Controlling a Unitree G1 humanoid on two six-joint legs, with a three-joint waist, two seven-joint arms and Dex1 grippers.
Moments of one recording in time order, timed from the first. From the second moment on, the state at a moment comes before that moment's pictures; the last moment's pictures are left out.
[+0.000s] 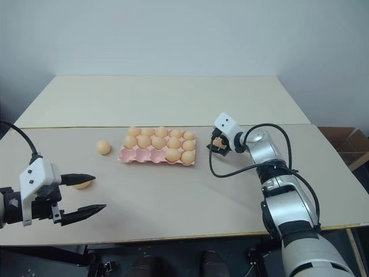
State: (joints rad) left arm 0.26 1.03 0.61 -0.70 -0.65 0.75 -0.98; right arm -1.06 -0.45 0.22 0.96 -0.08 0.09 0.76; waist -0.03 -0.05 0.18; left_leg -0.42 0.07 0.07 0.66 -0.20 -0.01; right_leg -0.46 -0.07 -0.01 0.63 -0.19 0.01
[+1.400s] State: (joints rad) left arm 0.34 1.02 0.65 -0.71 -0.62 0.75 -0.99; right arm -0.92 -0.34 0.23 0.32 -0.04 0.22 0.90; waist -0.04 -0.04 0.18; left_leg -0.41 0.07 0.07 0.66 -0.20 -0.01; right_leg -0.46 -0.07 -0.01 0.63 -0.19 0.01
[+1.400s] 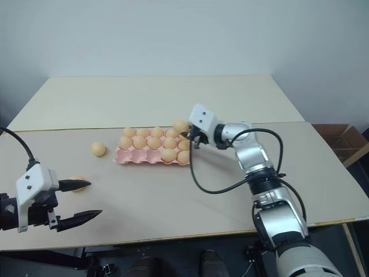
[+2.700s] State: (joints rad) left arm 0.48 0.83 0.86 -0.77 -0.57 0.77 -0.87; right arm -0.78 -0.37 0.30 -0.02 0.01 0.41 0.96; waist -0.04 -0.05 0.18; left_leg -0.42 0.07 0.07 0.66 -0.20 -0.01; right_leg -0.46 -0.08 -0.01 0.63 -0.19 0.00
